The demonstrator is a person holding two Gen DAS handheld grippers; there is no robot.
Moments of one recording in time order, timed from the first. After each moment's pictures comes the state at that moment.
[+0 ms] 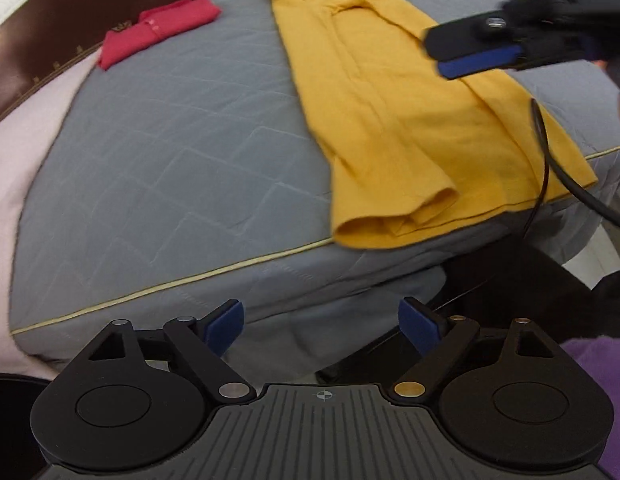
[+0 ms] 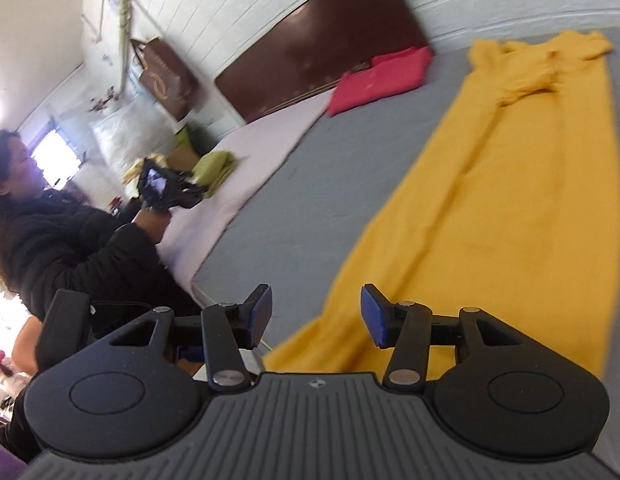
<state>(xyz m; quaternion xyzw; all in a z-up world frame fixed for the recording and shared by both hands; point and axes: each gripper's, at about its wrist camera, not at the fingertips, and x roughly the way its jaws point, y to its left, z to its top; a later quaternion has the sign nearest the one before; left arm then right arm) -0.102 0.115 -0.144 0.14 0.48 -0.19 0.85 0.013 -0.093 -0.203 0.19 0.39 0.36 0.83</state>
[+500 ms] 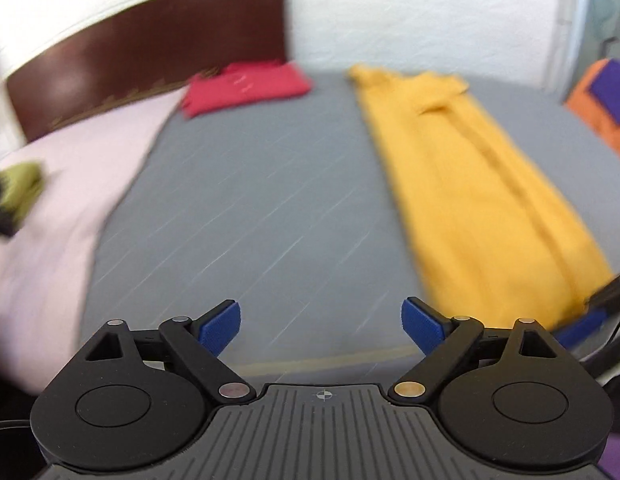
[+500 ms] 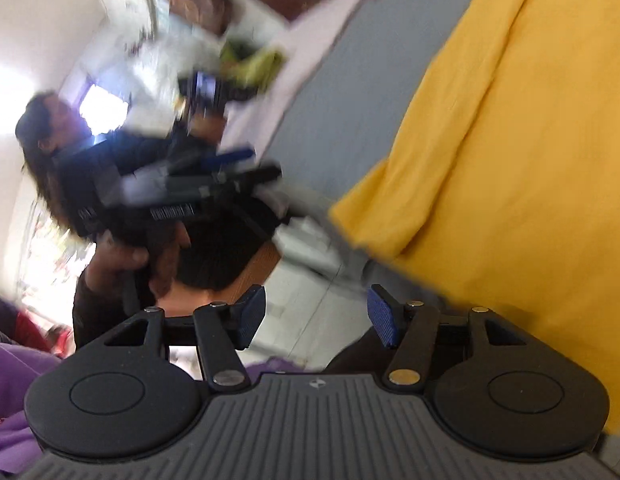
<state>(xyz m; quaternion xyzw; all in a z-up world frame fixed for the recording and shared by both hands) -0.072 0.148 -0.098 0.08 0.39 -0.16 0.90 -0.040 -0.119 -0.221 0.22 0.48 0.42 0.74</state>
